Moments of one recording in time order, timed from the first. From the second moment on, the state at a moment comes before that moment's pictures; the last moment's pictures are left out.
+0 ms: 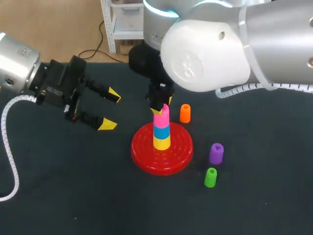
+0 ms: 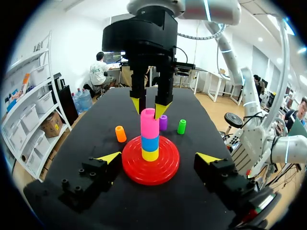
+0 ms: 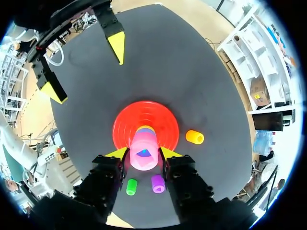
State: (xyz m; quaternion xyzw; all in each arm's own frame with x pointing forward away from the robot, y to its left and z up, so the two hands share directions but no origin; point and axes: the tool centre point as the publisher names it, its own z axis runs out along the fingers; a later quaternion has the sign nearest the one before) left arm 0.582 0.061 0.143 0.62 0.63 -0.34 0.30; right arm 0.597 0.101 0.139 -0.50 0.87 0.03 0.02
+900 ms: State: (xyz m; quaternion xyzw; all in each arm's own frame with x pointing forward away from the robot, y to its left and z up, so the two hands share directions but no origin) left arm 0.582 0.061 0.143 0.62 0.63 -0.34 0.30; right arm 0.618 0.084 0.162 -0.44 0.90 0.02 0.07
